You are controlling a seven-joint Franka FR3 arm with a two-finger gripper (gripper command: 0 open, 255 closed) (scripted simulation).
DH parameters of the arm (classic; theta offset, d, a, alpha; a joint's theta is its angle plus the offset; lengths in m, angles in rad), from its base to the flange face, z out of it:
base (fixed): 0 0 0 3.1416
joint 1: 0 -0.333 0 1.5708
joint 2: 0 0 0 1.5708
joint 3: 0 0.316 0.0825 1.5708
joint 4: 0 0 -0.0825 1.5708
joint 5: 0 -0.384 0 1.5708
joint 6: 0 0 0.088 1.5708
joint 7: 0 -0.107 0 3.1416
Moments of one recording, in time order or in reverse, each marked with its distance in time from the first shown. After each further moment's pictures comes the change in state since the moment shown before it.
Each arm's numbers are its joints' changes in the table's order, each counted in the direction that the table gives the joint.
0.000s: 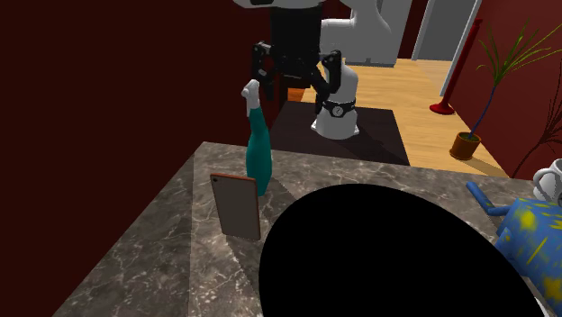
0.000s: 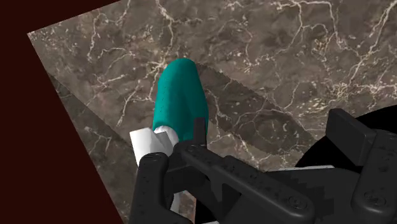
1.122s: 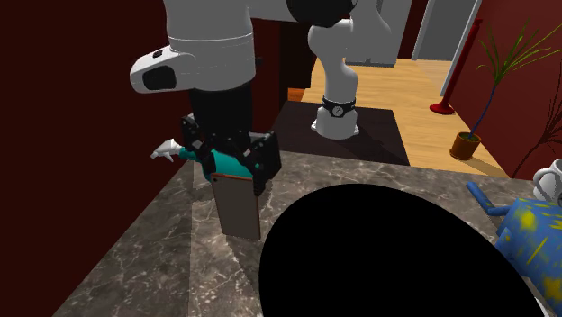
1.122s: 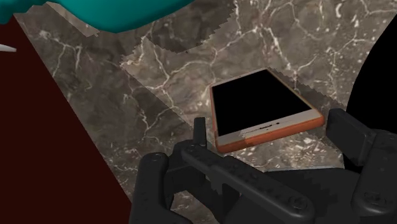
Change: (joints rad) arm 0.056 0.472 -0.037 0.395 -0.103 -0.156 0.086
